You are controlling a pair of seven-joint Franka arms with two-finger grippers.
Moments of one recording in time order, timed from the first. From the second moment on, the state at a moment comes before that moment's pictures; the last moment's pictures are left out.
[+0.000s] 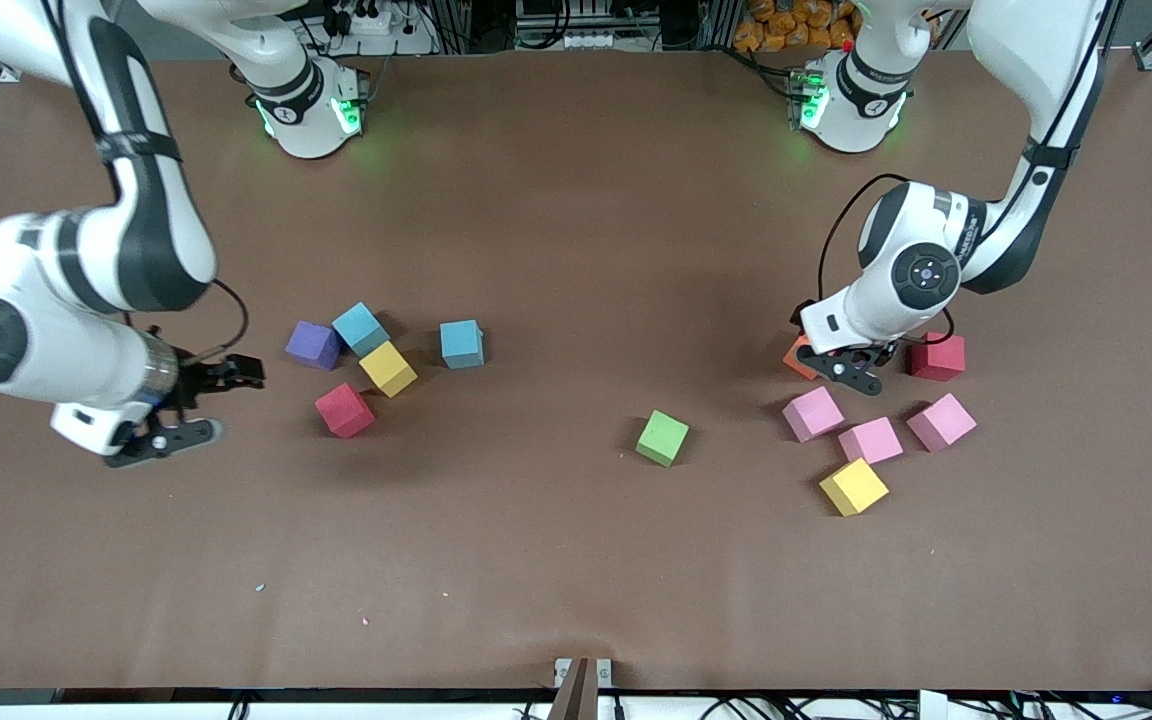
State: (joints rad) left arm -0.01 0.31 -0.27 -2.20 0.15 2.34 0.14; right arm 0.18 0.38 -0.08 -1.68 0.04 1.87 -0.22
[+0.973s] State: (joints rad) left arm -0.11 0.38 -0.29 -2.20 0.20 2.42 -0.18; right arm 0.35 0.35 -0.08 -1.98 0.04 2.15 -0.44
